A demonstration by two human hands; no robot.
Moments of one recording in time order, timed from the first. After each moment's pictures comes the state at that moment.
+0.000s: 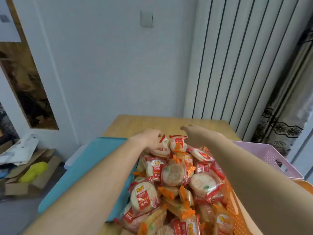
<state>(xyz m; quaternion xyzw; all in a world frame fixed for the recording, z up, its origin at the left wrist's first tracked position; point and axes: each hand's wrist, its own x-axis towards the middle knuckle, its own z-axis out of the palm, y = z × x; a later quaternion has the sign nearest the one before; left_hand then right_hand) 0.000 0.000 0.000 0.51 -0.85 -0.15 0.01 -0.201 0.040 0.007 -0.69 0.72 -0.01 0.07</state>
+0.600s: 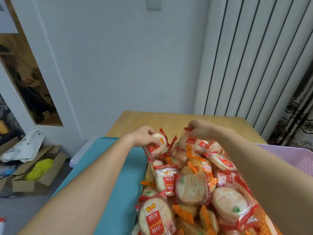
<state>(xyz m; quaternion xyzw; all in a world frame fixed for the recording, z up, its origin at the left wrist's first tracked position) 0.043 -0.083 -0.033 0.52 -0.75 -0.37 0.15 -0.202 -0.044 -0.010 -0.68 0.72 -0.06 0.13</state>
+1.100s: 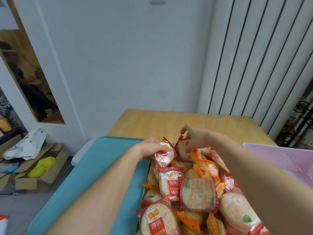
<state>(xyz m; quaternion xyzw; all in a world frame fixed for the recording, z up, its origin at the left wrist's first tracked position) 0.028 -0.090 -0.081 0.53 -0.65 -0.52 0.14 -0.185 -0.061 -0.039 -0.68 0.69 -0.03 0.23</state>
